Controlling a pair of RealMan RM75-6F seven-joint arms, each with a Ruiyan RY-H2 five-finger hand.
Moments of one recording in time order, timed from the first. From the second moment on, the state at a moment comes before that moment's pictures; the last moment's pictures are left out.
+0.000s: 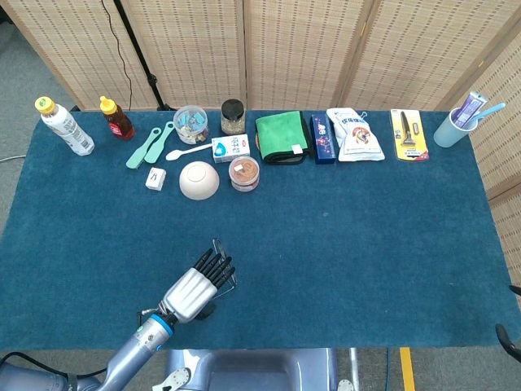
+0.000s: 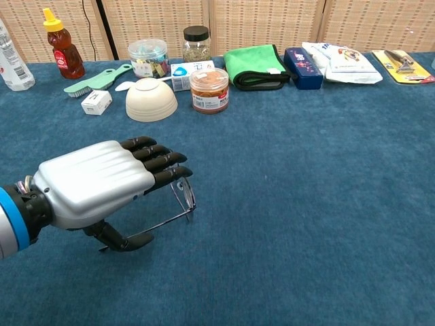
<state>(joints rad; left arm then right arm) -0.65 -1.61 0.12 -1.80 1.22 1.15 1.06 -0.19 -1.07 0.03 -1.57 -1.55 1.73 0.11</state>
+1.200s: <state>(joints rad) -0.70 -1.54 0.05 -1.65 1.22 1.06 0.94 -0.18 -1.06 0.03 -1.61 -1.55 1.72 0.06</state>
